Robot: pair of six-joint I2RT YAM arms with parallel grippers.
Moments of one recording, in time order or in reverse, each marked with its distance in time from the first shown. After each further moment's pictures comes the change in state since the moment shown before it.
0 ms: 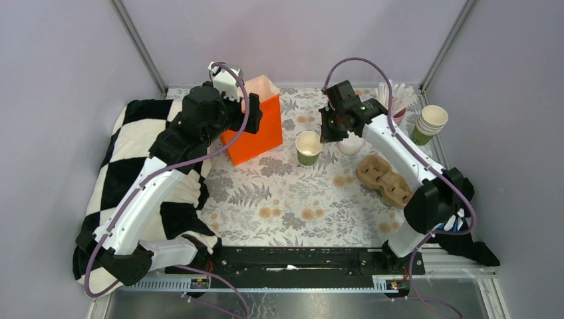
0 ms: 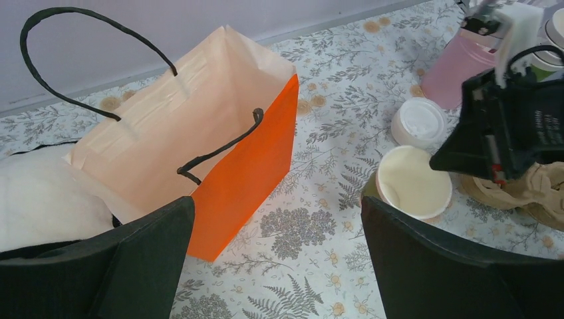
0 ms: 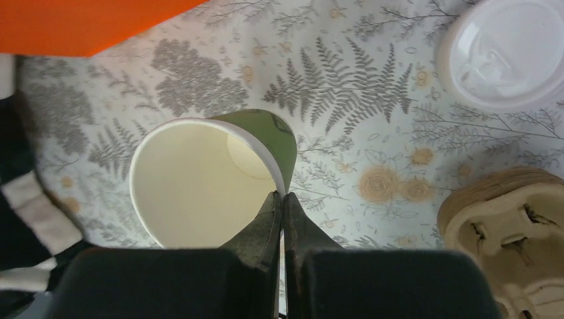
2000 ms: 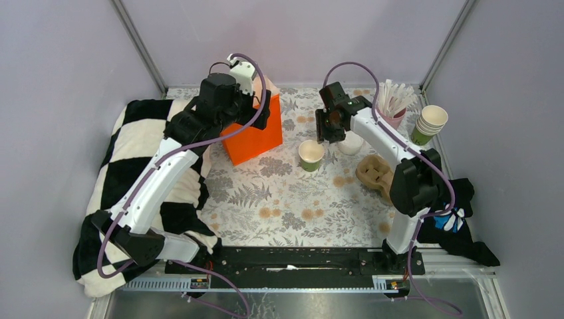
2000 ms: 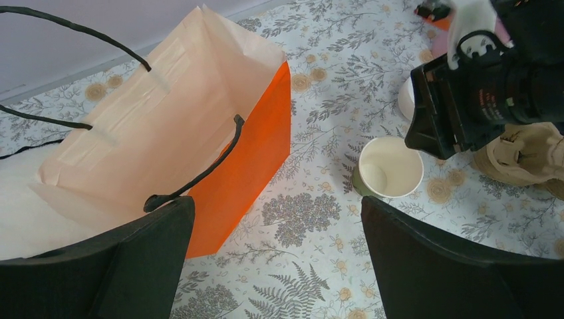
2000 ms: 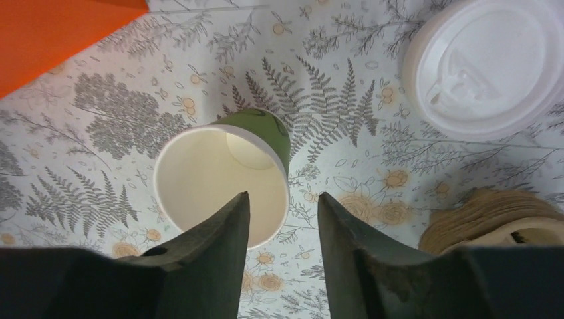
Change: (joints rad) left arm 0.000 0.163 0.151 -0.108 0.033 0.031; right arm -0.032 0.195 -0.004 0.029 0.085 0.011
